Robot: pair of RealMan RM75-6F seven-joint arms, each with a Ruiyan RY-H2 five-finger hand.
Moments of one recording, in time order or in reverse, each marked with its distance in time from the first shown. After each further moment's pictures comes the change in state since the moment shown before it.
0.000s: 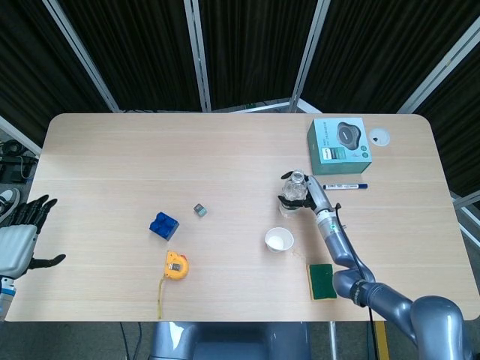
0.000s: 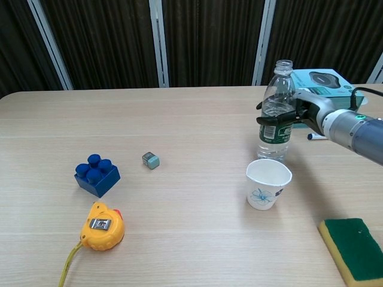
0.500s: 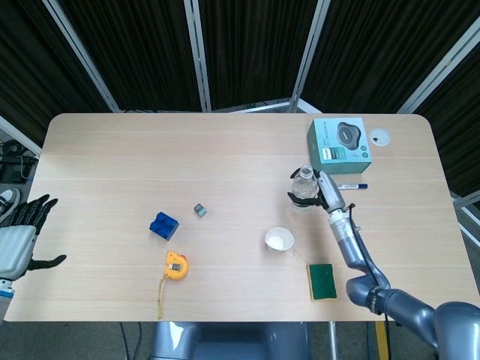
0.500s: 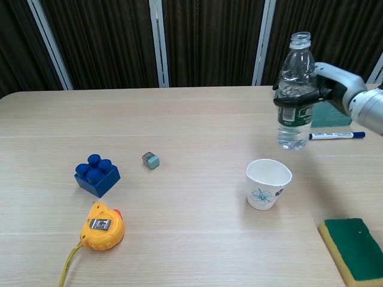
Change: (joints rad) left arm 0.012 0.026 0.009 -0.022 0.052 0.028 -0.044; right arm -0.078 0.133 -0.031 -0.150 -0.114 0.196 -0.072
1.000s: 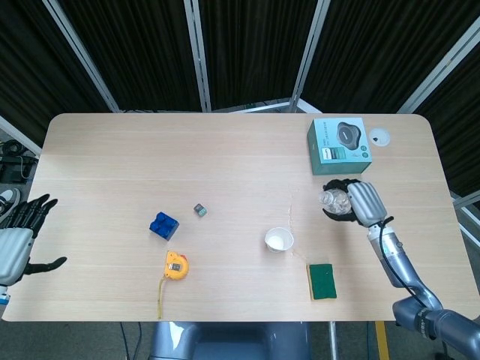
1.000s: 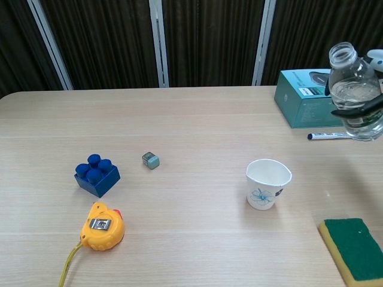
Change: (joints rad) left arm 0.022 0.036 0.016 -0.028 0.087 0.053 -0.061; right arm -0.128 0.217 -0.147 -0.118 -0.181 0.216 -0.332
